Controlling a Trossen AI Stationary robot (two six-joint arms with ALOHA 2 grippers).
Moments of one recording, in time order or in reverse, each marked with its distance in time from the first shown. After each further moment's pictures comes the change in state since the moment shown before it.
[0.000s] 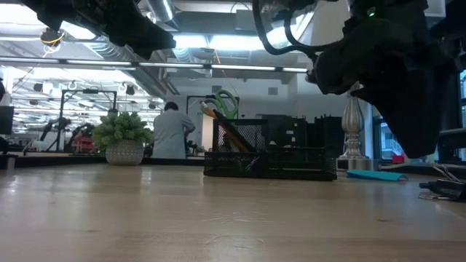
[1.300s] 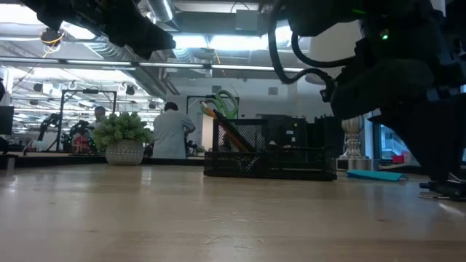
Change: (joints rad) left arm 0.000 0.000 0.000 -0.004 0.000 0.000; right arm 0.023 0.051 -0.021 -0.031 0.001 0.079
